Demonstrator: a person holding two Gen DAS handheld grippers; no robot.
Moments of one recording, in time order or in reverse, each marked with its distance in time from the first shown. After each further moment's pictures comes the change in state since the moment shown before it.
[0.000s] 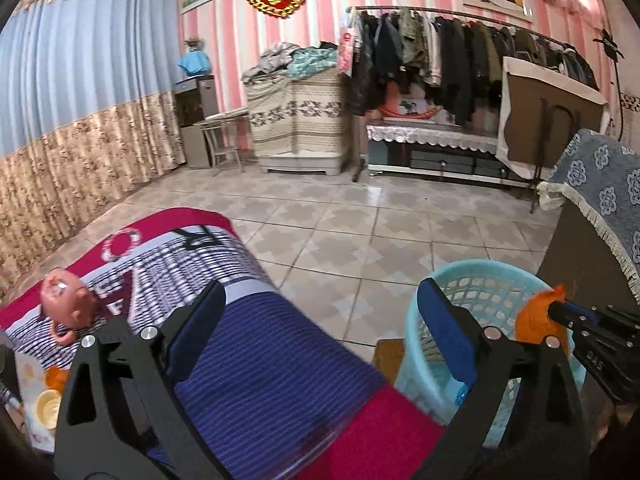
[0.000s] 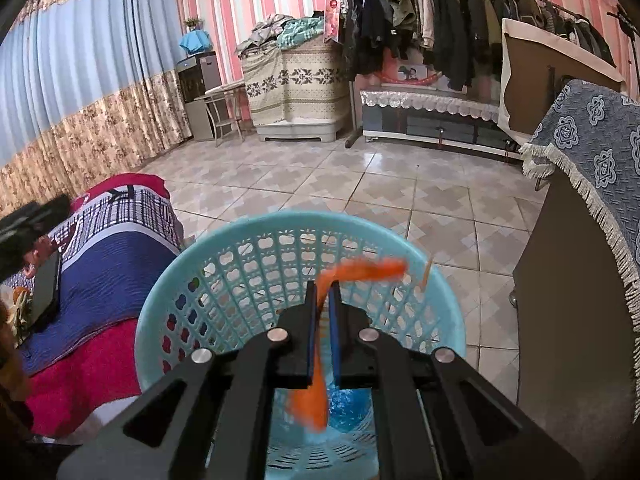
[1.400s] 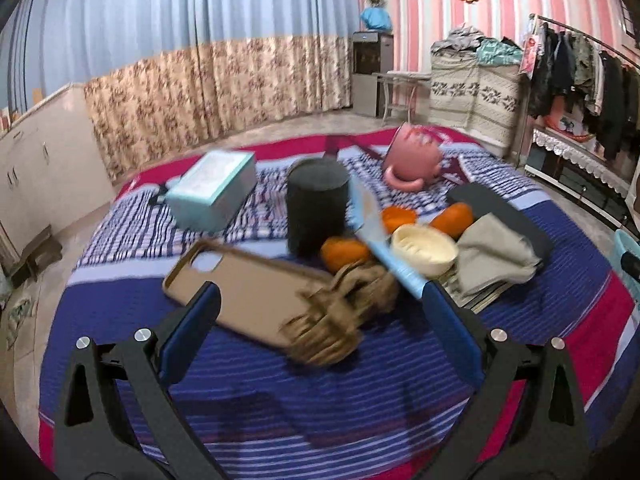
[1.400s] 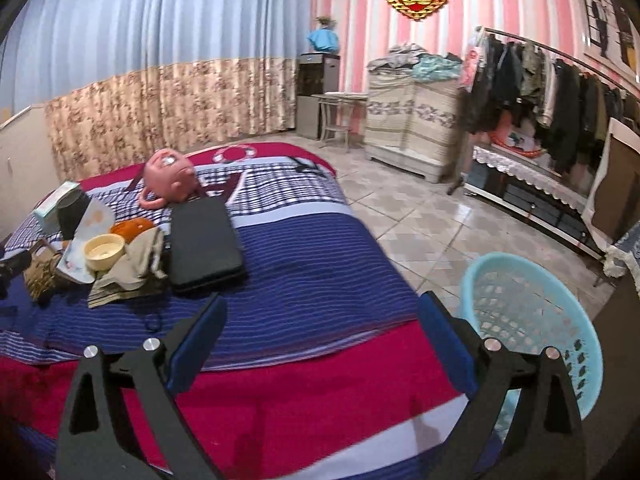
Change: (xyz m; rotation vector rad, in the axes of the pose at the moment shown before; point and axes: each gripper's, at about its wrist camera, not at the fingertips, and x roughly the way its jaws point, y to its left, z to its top) left arm -0.157 0.301 -0.166 -0.339 0.145 0.446; right arm -0.064 0.232 -0.052 -0.348 -0.086 0.235
